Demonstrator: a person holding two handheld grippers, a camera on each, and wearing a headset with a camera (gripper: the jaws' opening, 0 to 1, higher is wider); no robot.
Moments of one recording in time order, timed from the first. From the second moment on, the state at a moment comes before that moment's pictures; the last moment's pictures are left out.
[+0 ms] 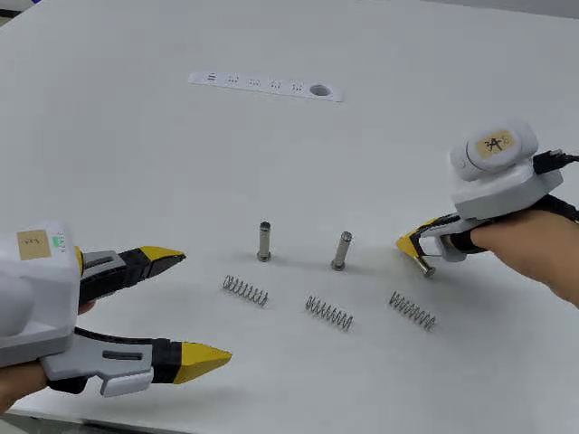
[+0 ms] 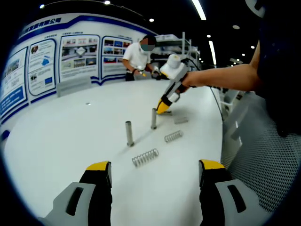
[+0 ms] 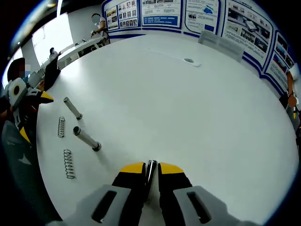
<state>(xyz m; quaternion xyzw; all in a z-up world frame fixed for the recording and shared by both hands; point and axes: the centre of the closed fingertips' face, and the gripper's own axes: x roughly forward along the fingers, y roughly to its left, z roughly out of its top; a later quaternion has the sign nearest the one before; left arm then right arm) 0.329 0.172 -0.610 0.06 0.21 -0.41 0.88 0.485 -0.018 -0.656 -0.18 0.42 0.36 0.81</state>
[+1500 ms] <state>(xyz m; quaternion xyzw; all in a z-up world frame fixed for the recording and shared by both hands) 0.330 0.169 -0.601 0.07 0.19 -0.42 0.88 0.476 -0.019 -0.639 -0.18 0.44 0.33 0.81</state>
